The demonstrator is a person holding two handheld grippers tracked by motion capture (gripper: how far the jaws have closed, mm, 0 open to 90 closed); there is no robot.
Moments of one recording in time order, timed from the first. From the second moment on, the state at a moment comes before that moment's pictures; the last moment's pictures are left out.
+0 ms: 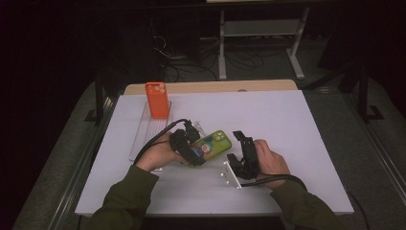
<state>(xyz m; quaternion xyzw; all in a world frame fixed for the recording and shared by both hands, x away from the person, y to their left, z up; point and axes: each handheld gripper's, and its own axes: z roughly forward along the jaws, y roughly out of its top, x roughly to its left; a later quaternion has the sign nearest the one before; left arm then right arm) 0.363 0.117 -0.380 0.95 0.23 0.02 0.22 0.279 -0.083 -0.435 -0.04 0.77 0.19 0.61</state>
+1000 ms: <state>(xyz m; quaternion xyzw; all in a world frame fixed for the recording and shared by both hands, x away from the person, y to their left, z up) 0.362 0.115 -0.379 0.95 0.22 0.02 0.22 0.282 -0.045 -0.455 -0.13 0.74 0.13 0.65</state>
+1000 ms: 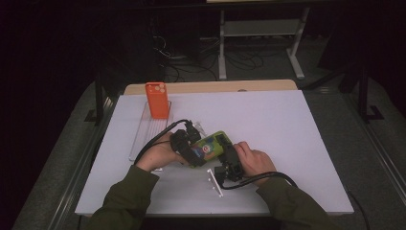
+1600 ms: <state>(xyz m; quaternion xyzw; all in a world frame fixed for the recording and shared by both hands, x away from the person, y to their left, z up) 0.361 0.115 -0.380 0.95 0.22 0.02 0.22 0.276 -0.045 -0.461 -0.14 0.74 0.12 0.64</state>
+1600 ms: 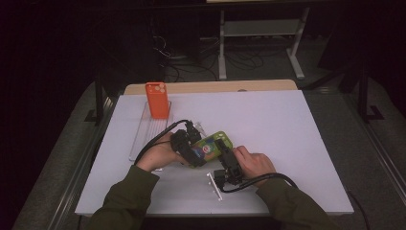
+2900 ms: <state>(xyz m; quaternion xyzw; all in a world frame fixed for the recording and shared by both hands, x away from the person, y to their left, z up) 0.361 0.117 -0.379 0.94 0.23 0.01 0.24 0.275 -0.048 -0.464 -0.15 0.74 0.12 0.65</state>
